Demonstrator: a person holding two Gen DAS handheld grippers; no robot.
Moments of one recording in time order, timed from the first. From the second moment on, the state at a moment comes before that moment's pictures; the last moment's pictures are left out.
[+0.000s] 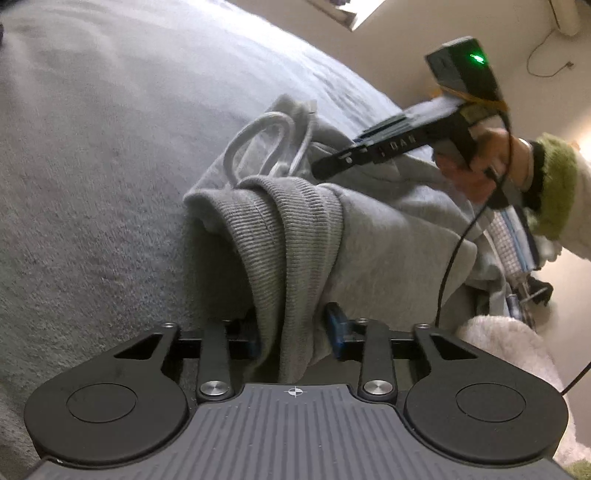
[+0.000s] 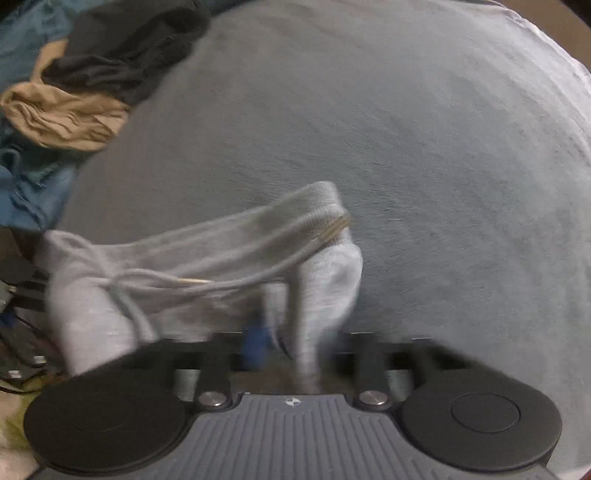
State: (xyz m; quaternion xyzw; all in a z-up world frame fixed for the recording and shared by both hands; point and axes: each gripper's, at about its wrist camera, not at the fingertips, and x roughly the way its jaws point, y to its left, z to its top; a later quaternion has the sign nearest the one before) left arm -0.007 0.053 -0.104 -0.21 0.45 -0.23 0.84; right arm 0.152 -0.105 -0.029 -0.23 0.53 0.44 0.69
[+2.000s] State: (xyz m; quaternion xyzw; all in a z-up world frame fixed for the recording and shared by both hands) left arm 0.133 0.105 -0.089 -0.06 0.39 0.08 0.91; right arm 0.380 0.094 -0.052 -0.10 0.58 0.23 0.78
